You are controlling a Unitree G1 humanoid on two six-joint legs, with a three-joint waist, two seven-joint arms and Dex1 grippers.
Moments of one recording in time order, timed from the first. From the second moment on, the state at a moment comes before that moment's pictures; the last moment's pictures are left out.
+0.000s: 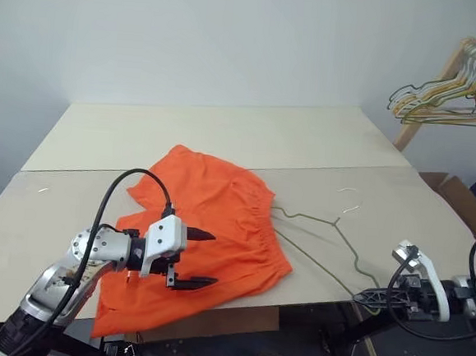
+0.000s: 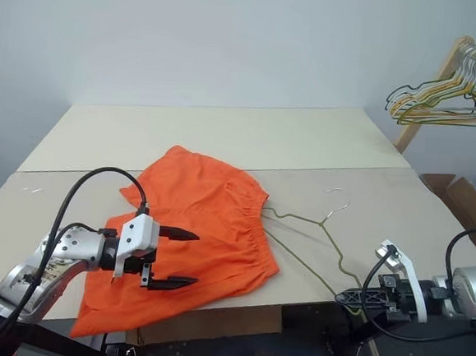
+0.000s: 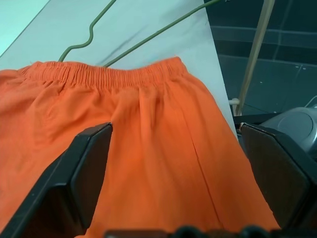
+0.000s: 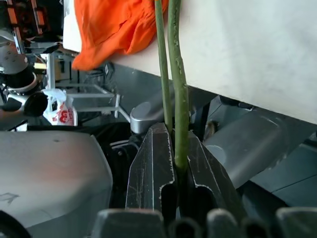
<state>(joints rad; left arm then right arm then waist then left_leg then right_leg) -0.11 0.73 -0.14 -0.40 -0.35 0.32 -1.07 -0.36 -1.09 0.20 0.30 0.67 1.29 1.49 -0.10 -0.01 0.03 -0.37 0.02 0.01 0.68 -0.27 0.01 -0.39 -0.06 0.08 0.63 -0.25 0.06</state>
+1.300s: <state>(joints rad) -0.12 0.71 -0.16 -0.37 -0.30 0.29 -1.02 -0.66 -0.76 0.10 0.65 0.46 1.03 1.37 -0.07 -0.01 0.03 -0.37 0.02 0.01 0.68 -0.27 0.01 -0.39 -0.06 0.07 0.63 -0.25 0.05</state>
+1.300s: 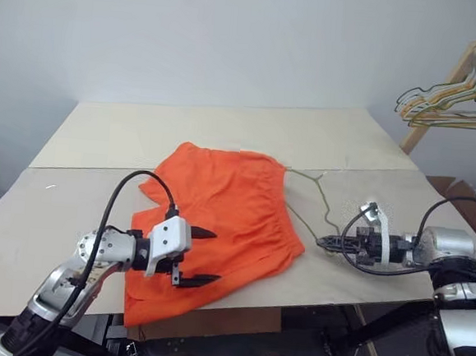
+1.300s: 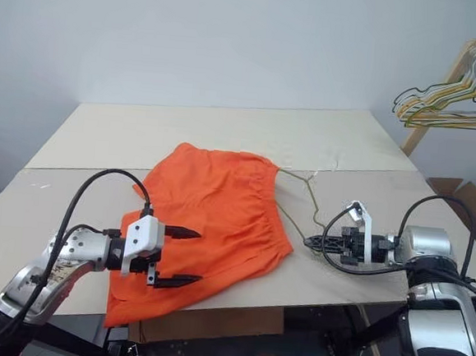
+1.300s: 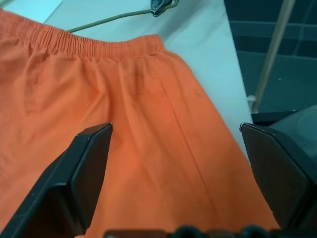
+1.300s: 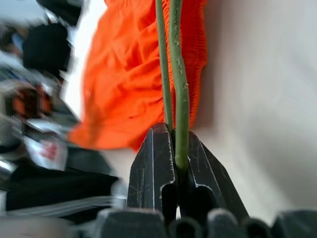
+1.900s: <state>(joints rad) -0.99 0.76 -0.06 0.50 -0.24 -0.07 -1.33 -0.50 -0.70 0.08 0.27 0.29 0.42 1.20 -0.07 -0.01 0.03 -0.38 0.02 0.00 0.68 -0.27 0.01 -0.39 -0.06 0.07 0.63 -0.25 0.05</state>
